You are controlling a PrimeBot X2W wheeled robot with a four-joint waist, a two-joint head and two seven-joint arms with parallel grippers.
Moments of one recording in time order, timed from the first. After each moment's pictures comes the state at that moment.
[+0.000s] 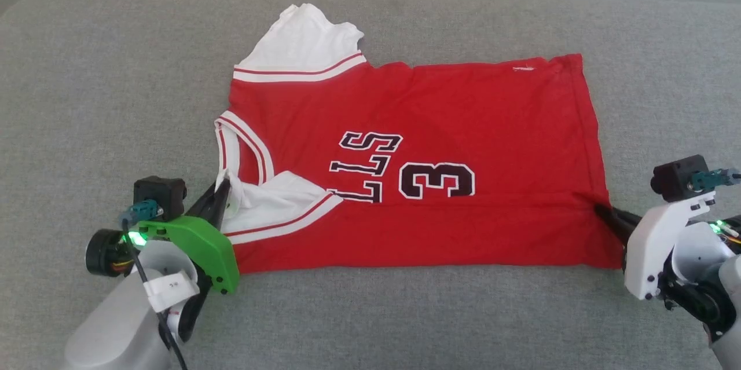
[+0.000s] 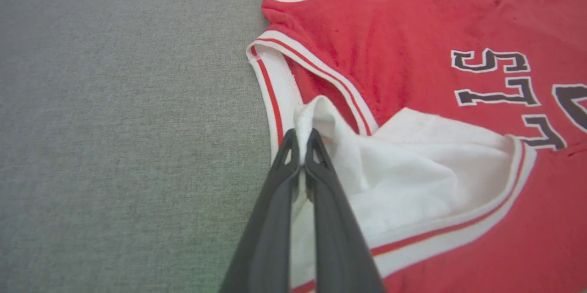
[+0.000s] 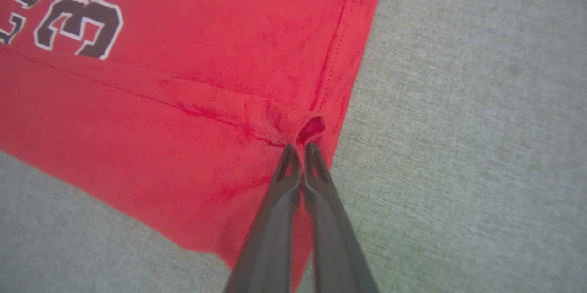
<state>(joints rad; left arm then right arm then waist) -0.43 0.50 -0.63 0.38 -0.74 0.10 -0.09 -0.30 -0.52 0.30 0.27 0.62 0.13 0.42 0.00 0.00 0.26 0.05</state>
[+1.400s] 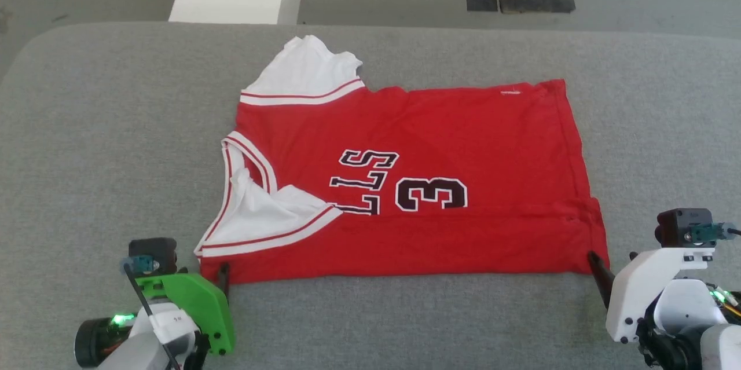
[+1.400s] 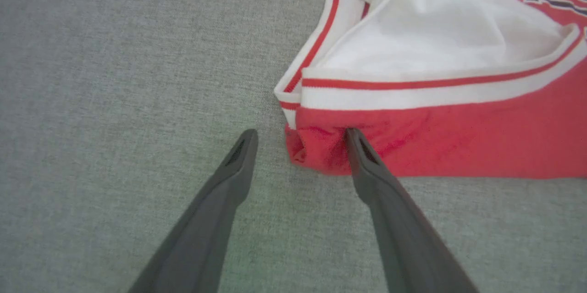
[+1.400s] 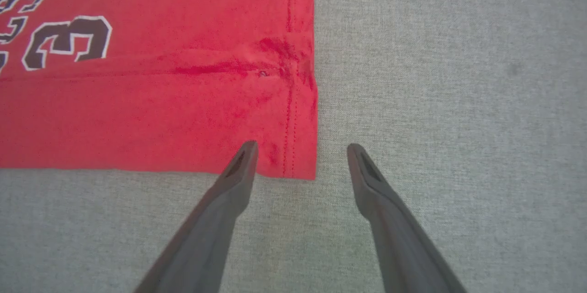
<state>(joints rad) -0.19 0.57 -0.62 0.15 -0.84 0.41 0.16 -0.04 -0.05 -0.18 -0.02 0.13 0.13 0.67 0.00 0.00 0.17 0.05</state>
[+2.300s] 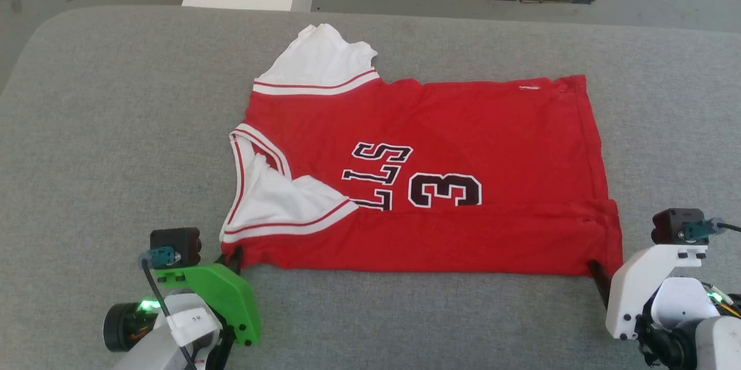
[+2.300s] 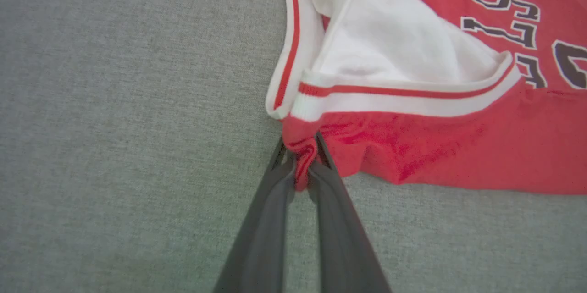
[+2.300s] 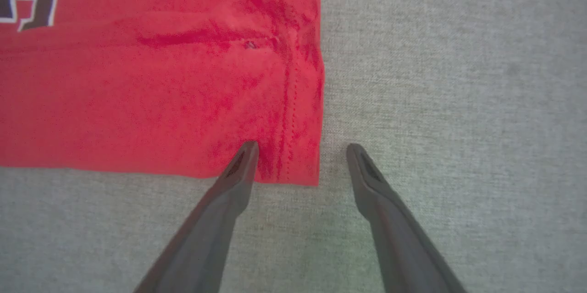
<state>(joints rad) -0.21 0.52 -0.63 0.09 -0.85 0.39 0.12 -0.08 -0.05 -0.20 0.08 0.10 0.13 0.70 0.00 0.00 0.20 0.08</state>
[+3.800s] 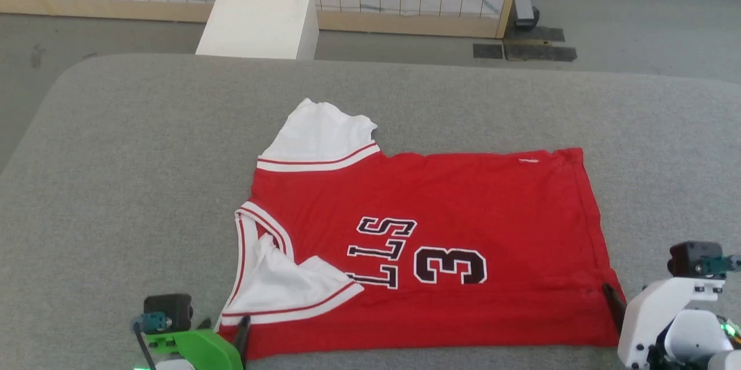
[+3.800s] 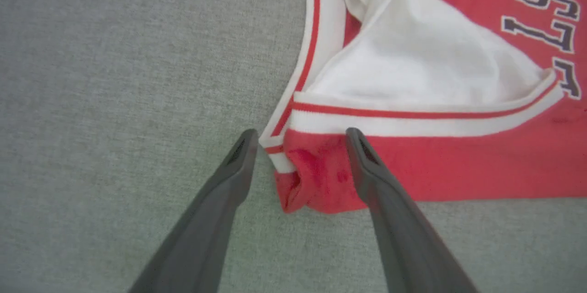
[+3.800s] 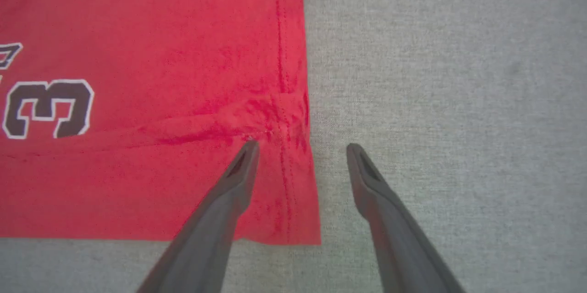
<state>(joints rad) -0.05 0.56 -0.65 0.11 -0.91 0.36 0.09 0.01 -0.07 -0.22 0.08 0.15 0.13 0.61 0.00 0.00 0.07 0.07</state>
